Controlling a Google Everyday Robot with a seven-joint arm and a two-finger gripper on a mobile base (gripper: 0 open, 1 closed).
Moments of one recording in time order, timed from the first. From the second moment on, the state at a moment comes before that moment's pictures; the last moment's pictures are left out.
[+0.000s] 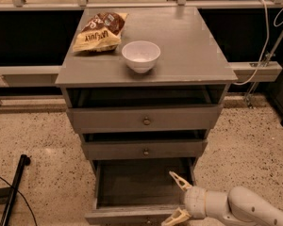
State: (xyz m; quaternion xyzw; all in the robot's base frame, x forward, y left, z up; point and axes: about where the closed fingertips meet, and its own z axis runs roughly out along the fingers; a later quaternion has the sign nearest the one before) arm 0.419 -0.096 0.462 -0.55 0.64 0.26 0.47
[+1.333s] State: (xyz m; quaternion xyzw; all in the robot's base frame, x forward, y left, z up) arm 0.434 -0.129 0.279 -0.52 0.70 0.27 0.40
